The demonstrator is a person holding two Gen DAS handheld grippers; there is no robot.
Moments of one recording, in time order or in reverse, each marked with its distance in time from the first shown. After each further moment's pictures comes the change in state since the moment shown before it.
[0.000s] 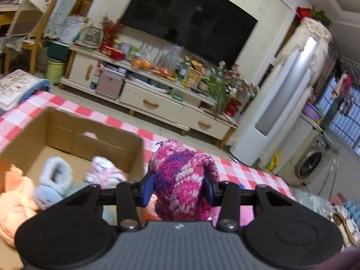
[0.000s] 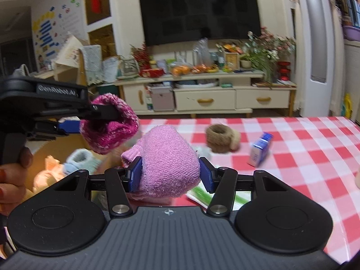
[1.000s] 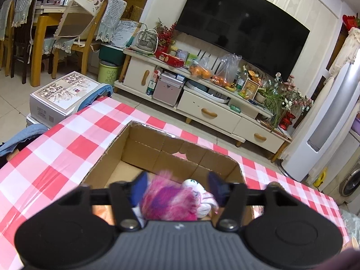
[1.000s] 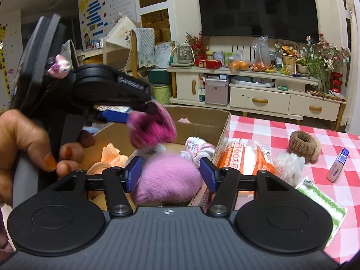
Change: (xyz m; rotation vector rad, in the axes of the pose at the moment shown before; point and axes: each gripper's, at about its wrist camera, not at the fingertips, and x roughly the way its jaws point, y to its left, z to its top) left arm 0.000 0.080 0.025 -0.060 -0.040 0.266; right arm 0.043 0.083 0.005 -0.135 0.070 0.219
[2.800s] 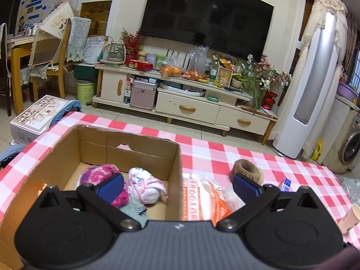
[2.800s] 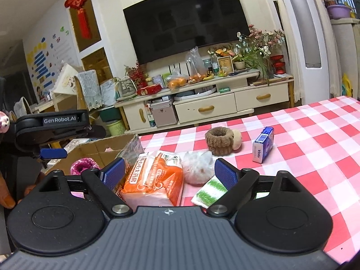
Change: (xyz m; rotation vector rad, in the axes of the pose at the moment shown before) left arm -0.016 -0.103 -0.037 0.202 -0.011 -0.030; right arm -0.066 -0.085 -0.038 0.295 -0.168 -0.207
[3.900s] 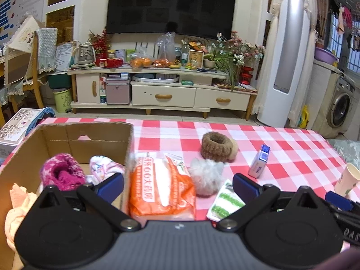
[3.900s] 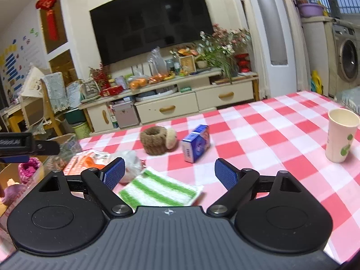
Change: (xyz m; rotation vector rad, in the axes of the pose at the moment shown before) left arm 0.004 -0.061 -0.030 0.174 0.055 -0.060; right arm -0.023 -0.071 -0.009 0.042 -0.003 -0.191
